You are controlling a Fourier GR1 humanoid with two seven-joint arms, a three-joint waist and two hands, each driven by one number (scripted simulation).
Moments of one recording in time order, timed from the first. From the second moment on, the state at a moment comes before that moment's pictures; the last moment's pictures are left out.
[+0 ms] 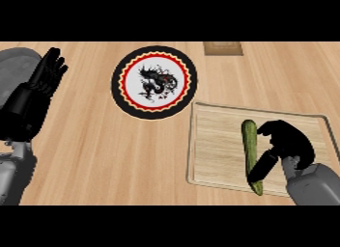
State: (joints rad) left arm -0.29 0.37 -0.01 -1.59 0.13 0.03 0.11; right arm -0.28 -0.46 0.42 -1.56 0.46 0.16 1.11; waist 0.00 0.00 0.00
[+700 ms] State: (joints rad) left arm -0.26 0.37 0.03 -1.60 0.13 0.01 0.10; right arm 0.00 -0.48 0.47 -1.80 0.94 0.02 1.13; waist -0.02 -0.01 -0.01
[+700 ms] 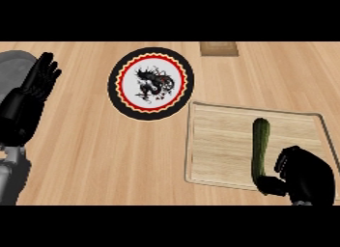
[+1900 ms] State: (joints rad) left arm -0.28 0.33 0.04 -1.59 0.10 -0.03 0.11; right arm -0.57 -0.03 0.50 -1.76 1.15 0.00 1.06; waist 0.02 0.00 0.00
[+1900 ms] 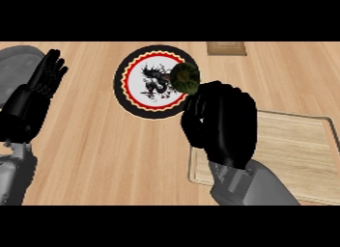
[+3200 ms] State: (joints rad) left arm -0.35 0.29 0.01 -1.57 0.08 -0.06 0.11; right arm -1.18 0.00 0.34 -0.56 0.67 -0.53 0.83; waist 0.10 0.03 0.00
